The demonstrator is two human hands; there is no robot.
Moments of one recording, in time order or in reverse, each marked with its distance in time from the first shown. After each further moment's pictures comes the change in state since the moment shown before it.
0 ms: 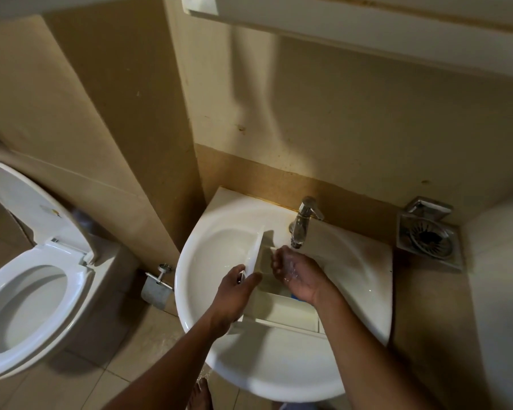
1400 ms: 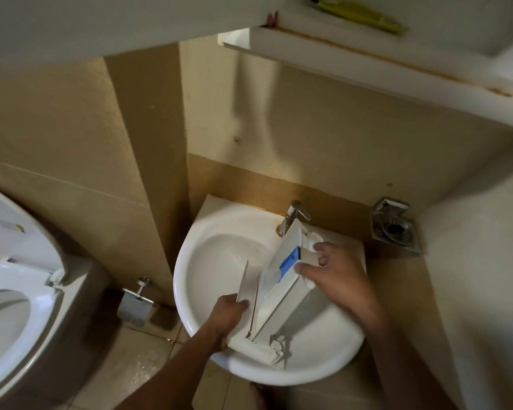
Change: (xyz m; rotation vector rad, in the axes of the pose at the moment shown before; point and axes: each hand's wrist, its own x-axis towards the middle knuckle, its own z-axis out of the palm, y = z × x) left_hand 0.000 -0.045 -0.025 -0.047 -0.108 -0.196; right_hand -0.160 -0.025 0.077 -1.164 0.639 -0.345
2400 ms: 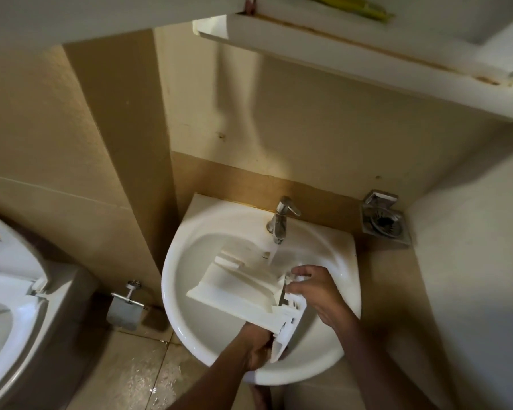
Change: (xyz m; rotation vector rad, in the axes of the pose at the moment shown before) left_hand 0.001 -0.030 0.070 -0.383 -0.397 -0.224; right_hand 0.045 0.074 0.052 0.323 -0.067 0.263
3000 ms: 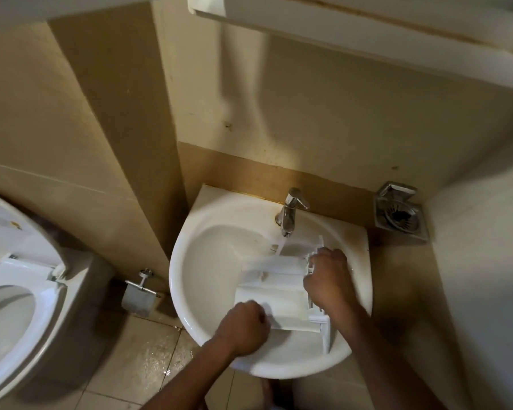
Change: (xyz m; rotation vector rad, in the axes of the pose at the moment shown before) left_hand -0.043 0.031 -0.019 1.356 0.270 0.373; right_hand 0.000 -0.012 0.004 -0.220 0.288 -0.211
